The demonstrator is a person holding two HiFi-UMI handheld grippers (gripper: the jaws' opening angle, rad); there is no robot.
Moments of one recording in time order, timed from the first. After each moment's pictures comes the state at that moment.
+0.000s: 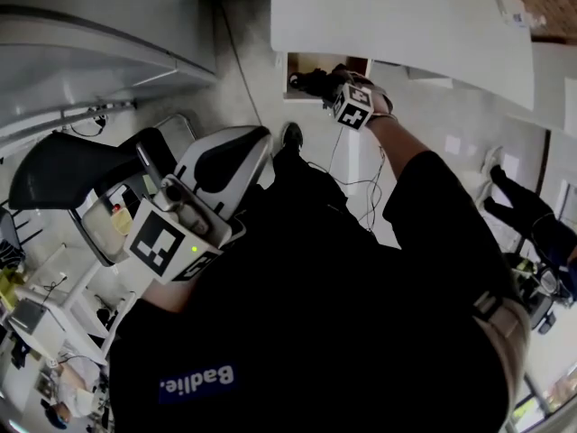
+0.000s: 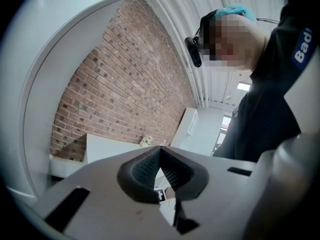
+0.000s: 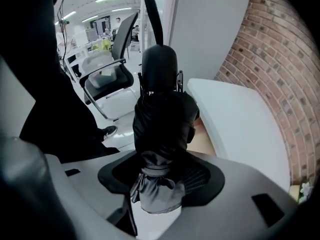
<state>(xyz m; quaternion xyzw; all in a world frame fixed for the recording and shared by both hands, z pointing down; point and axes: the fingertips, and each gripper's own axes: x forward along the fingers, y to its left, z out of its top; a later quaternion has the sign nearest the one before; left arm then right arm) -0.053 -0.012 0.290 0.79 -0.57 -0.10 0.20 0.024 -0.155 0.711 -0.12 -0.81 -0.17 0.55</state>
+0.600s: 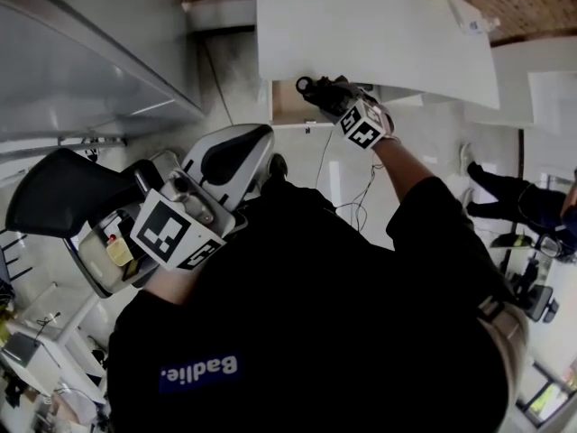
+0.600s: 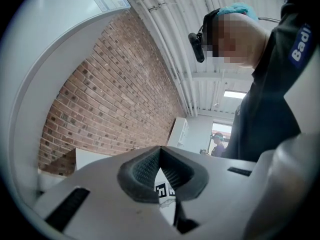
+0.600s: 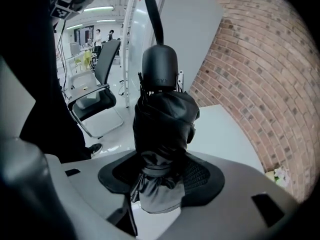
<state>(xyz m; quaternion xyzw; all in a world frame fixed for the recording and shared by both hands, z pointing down) -0.060 0.011 0.249 0.82 -0.54 -0.15 0.13 0.026 -0.169 0.583 -0.01 -0.86 -0.16 0.48</state>
